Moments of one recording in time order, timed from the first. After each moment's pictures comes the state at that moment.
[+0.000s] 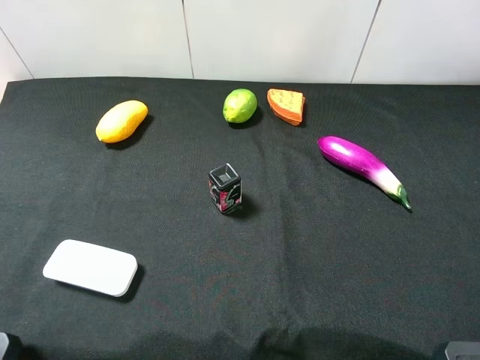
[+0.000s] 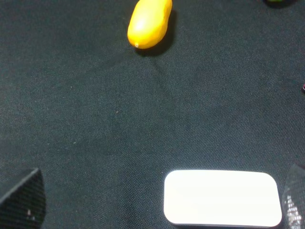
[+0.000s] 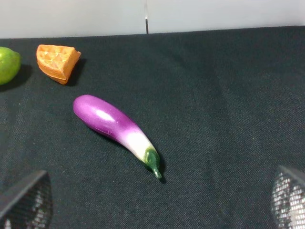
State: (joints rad) left arm 0.00 0.00 -0.50 -0.09 1.07 0.17; right arm -0.04 -0.01 -0.50 0.06 1.02 -0.04
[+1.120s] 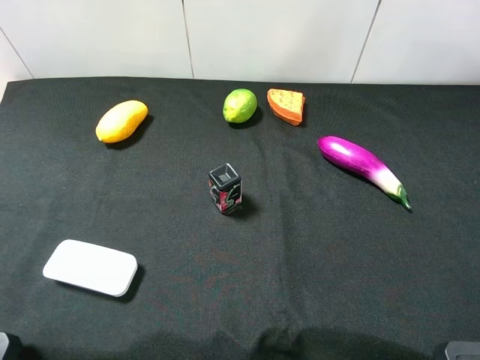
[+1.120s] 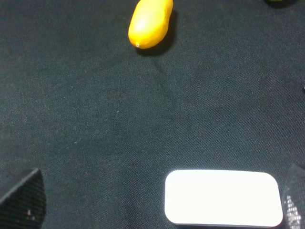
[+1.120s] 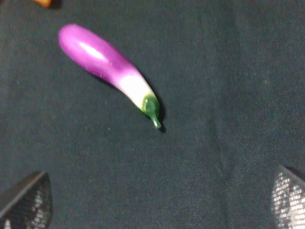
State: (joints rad) left arm 0.00 0.00 -0.50 -0.09 1.07 0.17; right arm -0.04 0.48 -0.62 0.07 1.02 -0.08
